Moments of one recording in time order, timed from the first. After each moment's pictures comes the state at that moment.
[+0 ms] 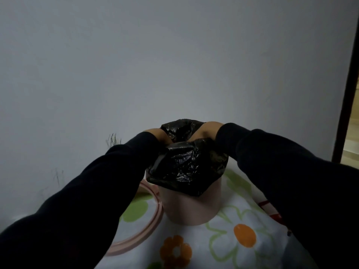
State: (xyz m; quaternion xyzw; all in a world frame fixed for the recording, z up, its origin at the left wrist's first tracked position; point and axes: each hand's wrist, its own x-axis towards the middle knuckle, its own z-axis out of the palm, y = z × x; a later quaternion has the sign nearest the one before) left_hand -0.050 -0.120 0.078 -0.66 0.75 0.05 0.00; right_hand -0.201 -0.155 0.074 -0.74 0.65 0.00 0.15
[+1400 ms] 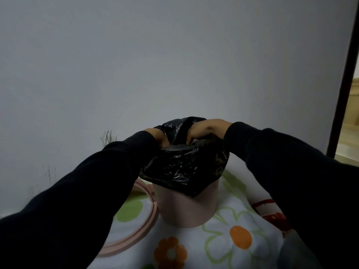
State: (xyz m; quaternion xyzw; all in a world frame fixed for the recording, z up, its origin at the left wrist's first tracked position) left_hand -0.054 -0.107 0.073 -0.69 0.71 0.07 -0.05; right_hand -0.207 -0.203 0.060 -0.76 0.62 -0.05 0.19
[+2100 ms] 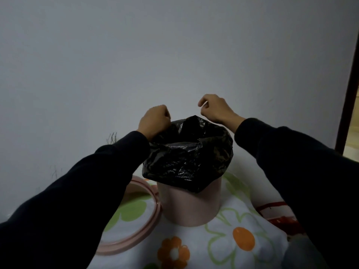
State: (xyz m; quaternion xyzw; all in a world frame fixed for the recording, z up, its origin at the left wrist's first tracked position) left_hand -0.036 -0.156 0.085 -0.59 0.73 -0.04 -0.34; right_hand -0.238 -0.195 0.092 -0.71 0.56 -0.43 0.02
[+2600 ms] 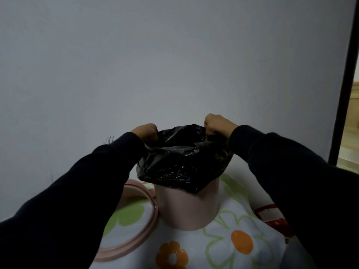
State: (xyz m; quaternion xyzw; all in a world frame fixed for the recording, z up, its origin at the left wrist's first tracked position) left_hand -0.018 -0.169 0.077 -0.67 0.72 0.04 -0.16; right_hand -0.243 -0.197 0.073 -0.70 0.69 -0.19 0.01
